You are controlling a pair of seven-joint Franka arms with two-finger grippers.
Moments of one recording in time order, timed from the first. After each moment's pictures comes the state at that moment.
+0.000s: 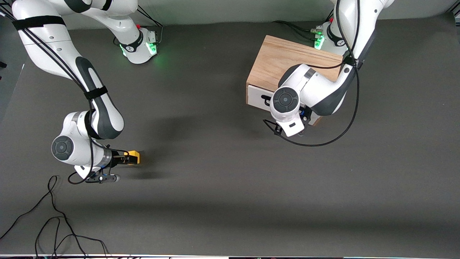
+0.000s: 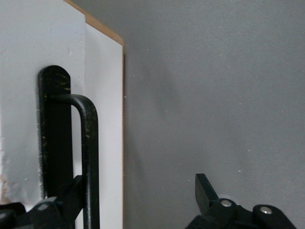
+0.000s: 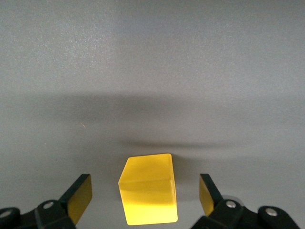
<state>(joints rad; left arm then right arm) -0.24 0.43 -0.39 -1.82 0.15 1.97 -1.93 0.00 0.55 0.05 -1.80 0.02 2.28 0.03</state>
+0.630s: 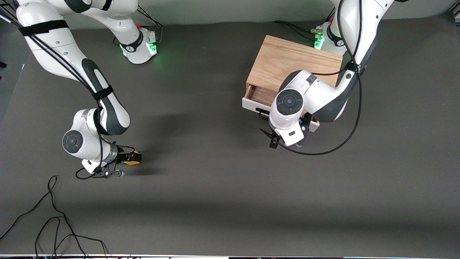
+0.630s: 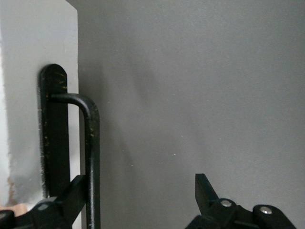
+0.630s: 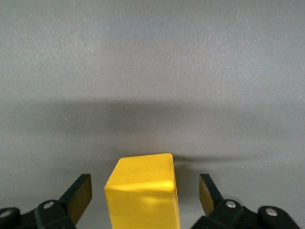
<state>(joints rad) -0.24 0.50 -0.39 -1.70 0.18 2.08 -1.93 0.01 0.56 0.05 -1.94 0.02 2.45 0.02</state>
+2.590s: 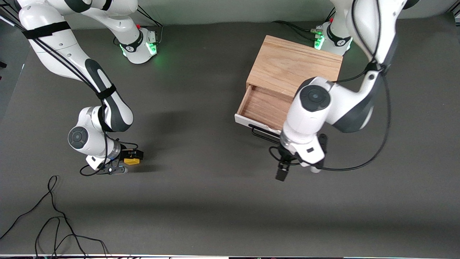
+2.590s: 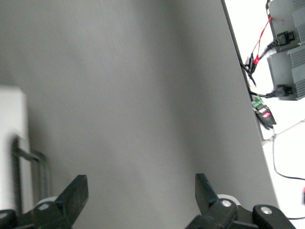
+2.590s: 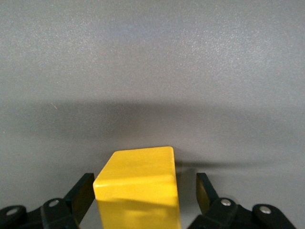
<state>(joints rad) -0.20 0.50 -0.34 -1.44 0.28 2.11 -1.74 0.01 0.55 0.05 -1.99 0.02 2.51 0.00</state>
